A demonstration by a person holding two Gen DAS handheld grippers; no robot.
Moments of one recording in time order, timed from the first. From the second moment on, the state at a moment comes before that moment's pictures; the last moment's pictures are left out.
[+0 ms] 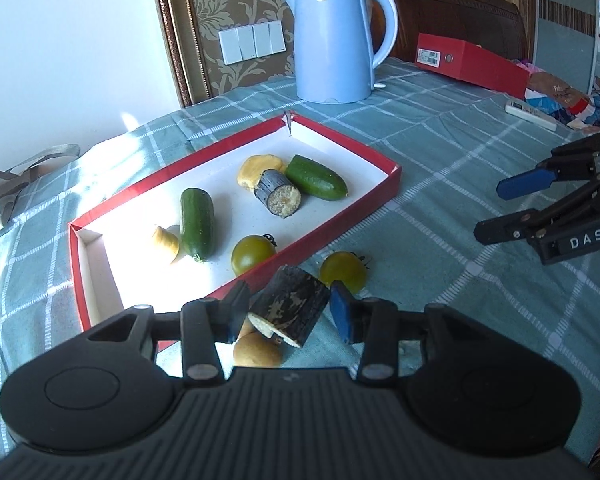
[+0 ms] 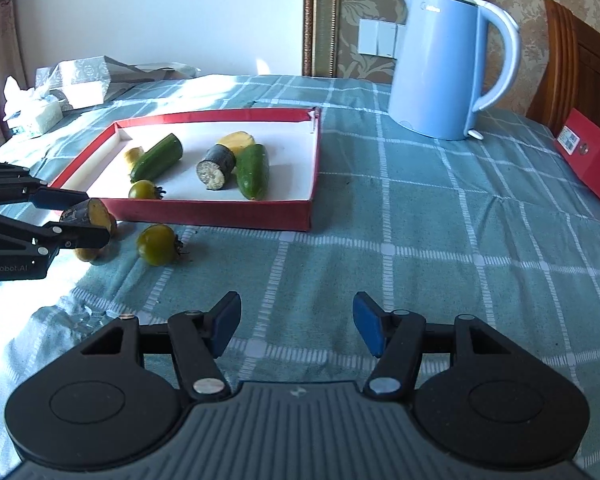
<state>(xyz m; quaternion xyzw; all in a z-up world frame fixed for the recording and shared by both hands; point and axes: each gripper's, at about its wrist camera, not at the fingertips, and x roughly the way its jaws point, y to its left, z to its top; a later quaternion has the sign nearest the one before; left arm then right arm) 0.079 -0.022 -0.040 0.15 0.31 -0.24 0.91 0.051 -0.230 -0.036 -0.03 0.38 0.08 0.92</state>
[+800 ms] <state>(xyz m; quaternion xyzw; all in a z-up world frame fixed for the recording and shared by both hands) 0.031 0.072 -0.025 0.04 0.34 -0.12 0.93 0.107 -0.126 -0.055 -0.11 0.37 0.21 0.90</state>
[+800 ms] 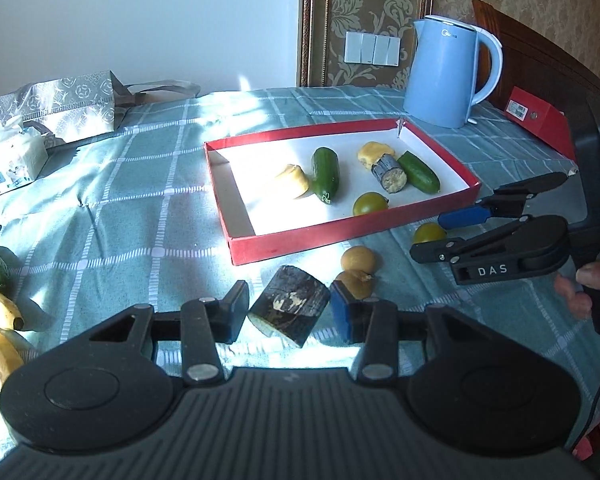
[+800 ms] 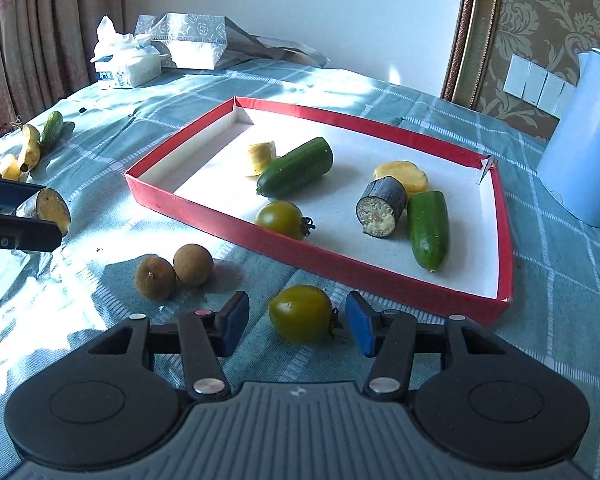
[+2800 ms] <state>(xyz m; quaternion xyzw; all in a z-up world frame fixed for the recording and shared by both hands) 0.058 0.073 0.000 0.03 0.27 -0.06 0.96 0.111 -0.166 0.000 -0.09 0.32 0.14 0.93</state>
